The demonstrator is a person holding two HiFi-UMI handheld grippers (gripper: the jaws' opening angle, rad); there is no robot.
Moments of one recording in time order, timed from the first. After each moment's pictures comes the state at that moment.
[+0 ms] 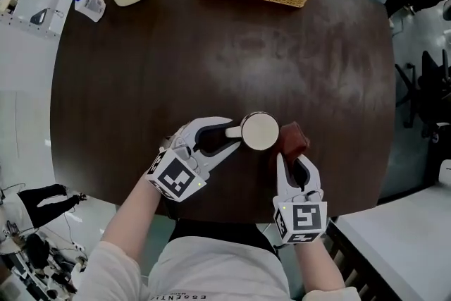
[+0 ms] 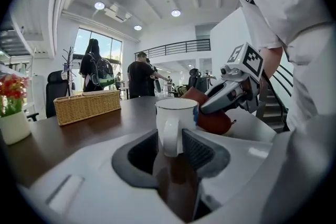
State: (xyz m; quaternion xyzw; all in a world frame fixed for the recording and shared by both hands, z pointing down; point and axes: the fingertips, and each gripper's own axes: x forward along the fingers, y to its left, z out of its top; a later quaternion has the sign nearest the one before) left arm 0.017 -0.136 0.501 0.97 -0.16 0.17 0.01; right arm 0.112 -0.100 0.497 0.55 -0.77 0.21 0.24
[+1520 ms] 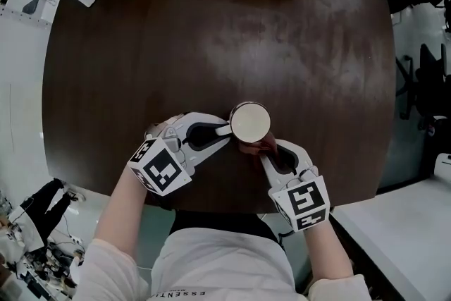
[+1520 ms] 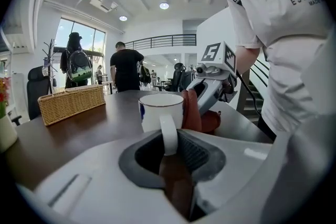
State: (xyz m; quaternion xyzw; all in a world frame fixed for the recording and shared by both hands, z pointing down) left arm 0.005 -0.107 0.508 0.98 -0.06 0.21 0.01; right arm 0.067 -0.085 0.521 0.38 -0.84 0.23 0.31
